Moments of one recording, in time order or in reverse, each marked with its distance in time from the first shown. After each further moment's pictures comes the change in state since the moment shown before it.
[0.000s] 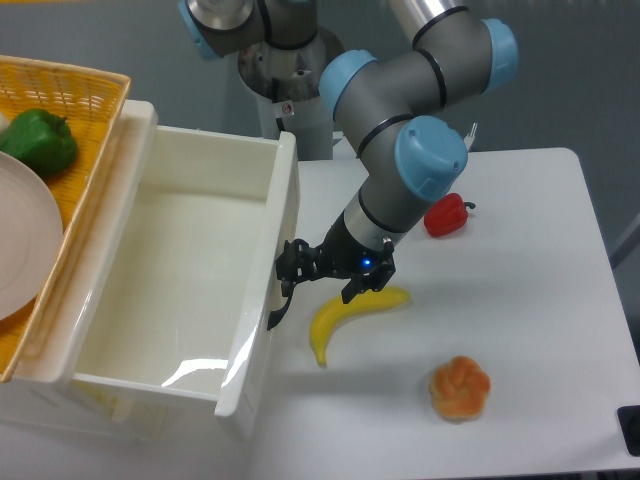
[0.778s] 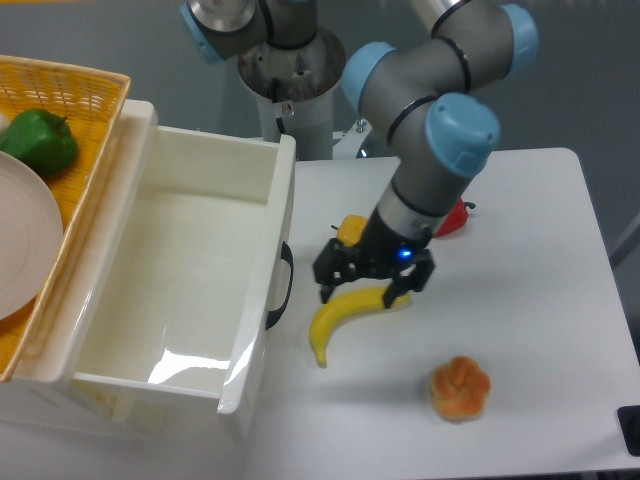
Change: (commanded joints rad) arm 0.098 0.009 0.009 0.215 0.157 0.058
